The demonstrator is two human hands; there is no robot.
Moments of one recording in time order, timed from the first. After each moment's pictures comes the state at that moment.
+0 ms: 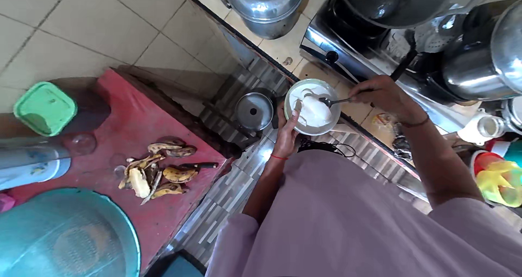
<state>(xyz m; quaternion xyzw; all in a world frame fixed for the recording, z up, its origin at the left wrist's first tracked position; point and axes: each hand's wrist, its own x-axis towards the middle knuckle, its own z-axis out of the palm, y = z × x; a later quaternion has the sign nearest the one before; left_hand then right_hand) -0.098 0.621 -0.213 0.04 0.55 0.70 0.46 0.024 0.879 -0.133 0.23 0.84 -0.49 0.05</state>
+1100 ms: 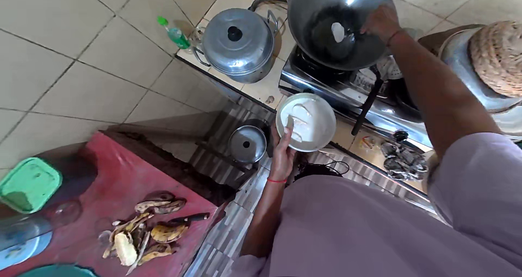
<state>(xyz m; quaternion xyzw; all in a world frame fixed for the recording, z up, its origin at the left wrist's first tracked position) -0.112 0.707 -0.178 -0.02 0.50 0.73 0.46 -0.081 1.147 -0.127 0.49 0.85 -0.22 0.01</state>
